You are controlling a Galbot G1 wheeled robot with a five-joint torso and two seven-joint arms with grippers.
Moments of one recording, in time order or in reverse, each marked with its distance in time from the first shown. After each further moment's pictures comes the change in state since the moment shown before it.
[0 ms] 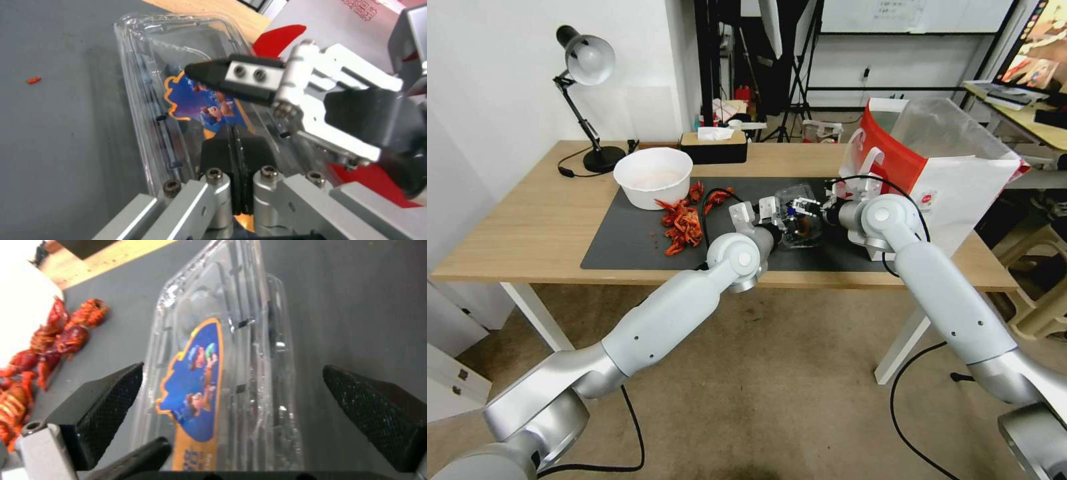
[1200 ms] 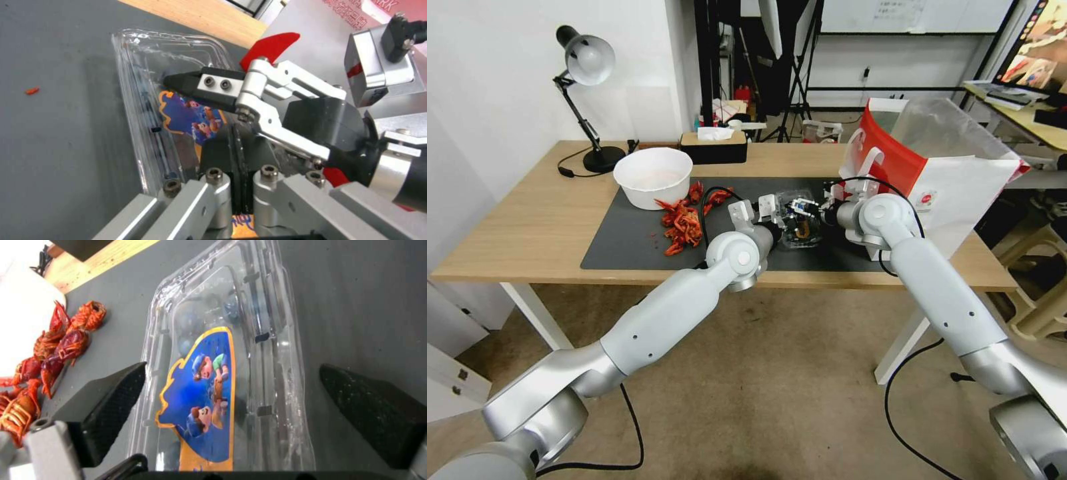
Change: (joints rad) left arm -0.002 0.007 0.001 -0.015 -0.001 -0.010 0.003; right arm 0.042 0.023 -0.001 -0.113 0.040 -0.008 -0.035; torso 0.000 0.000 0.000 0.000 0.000
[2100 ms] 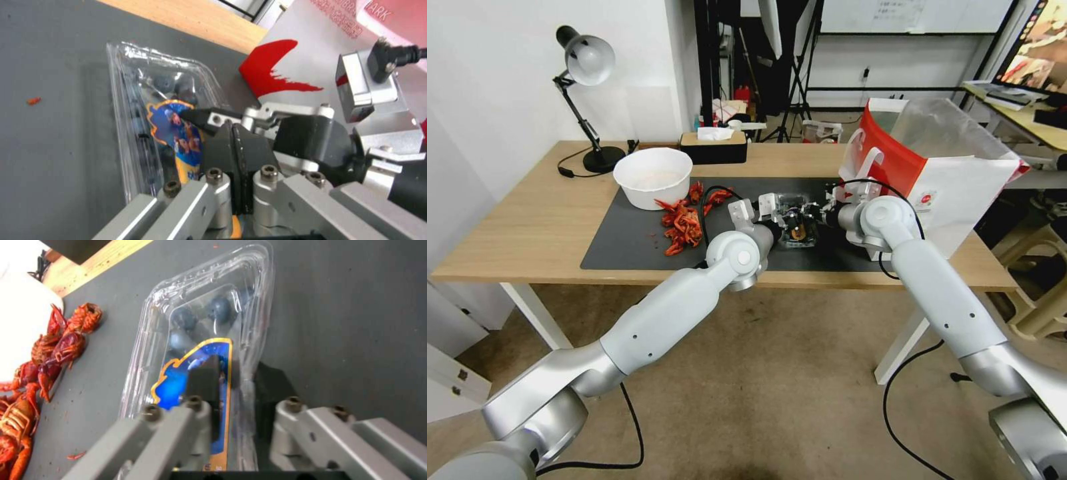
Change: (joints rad) left arm -0.002 0.001 0.001 -0.002 0.000 -0.006 0.000; right arm -0.010 0.002 0.008 -0.007 0.014 0.001 0.007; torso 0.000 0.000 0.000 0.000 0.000
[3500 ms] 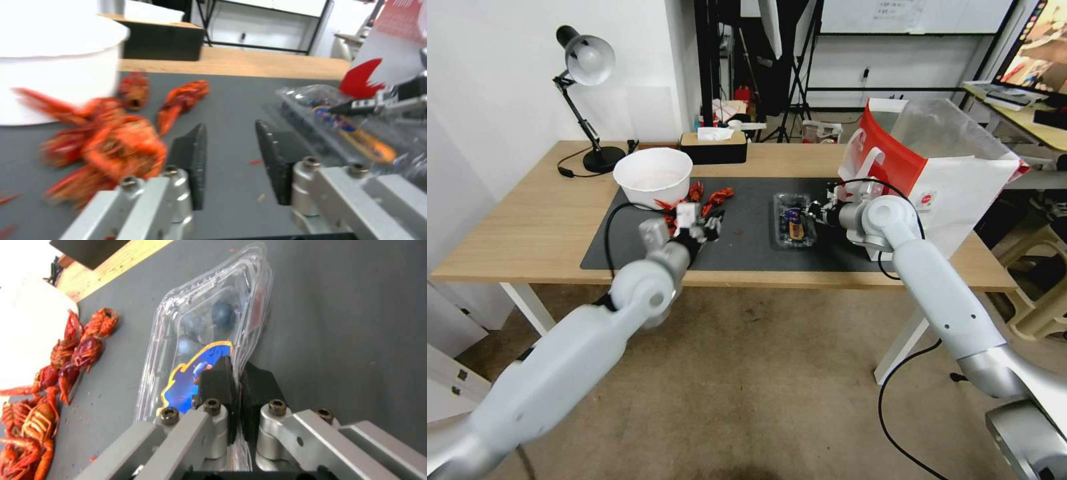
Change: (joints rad) left arm 0.496 0.434 -0.347 -0.463 0.438 -0.062 0.074; right arm 0.001 0.030 0.019 0.009 0.022 0.000 0.027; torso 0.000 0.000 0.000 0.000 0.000
